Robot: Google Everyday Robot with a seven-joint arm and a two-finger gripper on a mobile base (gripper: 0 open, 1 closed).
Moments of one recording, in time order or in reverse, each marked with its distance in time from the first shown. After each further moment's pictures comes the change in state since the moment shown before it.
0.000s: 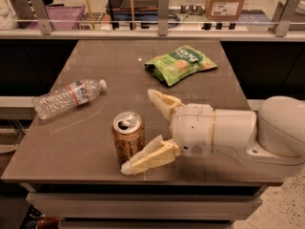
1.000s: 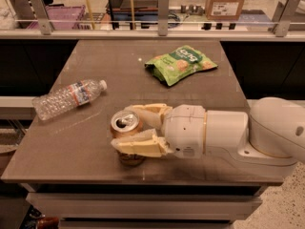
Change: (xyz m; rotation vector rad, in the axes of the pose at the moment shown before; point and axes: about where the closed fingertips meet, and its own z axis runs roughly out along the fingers) arm -0.003 0.008 0.014 -0.016 -0.008 -0.005
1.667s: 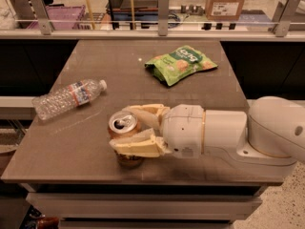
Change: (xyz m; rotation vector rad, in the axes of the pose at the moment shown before) arm -0.003 0.003 0.002 -0.004 0.003 -0.008
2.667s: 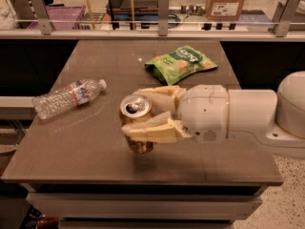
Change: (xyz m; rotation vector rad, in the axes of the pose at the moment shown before) arm -0.037 -0.009 -0.033 -0.014 0.004 -0.047
